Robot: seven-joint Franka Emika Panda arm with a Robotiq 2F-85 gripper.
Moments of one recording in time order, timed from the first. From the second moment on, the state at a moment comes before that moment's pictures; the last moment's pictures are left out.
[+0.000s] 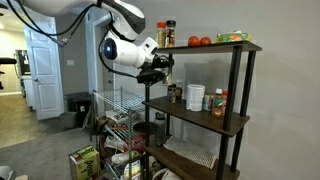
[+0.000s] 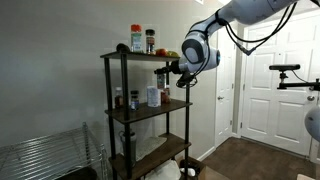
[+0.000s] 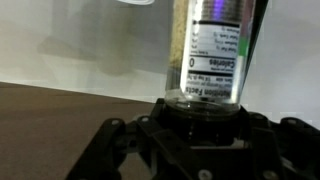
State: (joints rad) arm 1.69 0.19 -1.66 -1.94 2.57 2.84 -2.60
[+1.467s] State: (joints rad) arm 1.93 0.91 -2.13 -2.29 2.56 2.52 -2.01
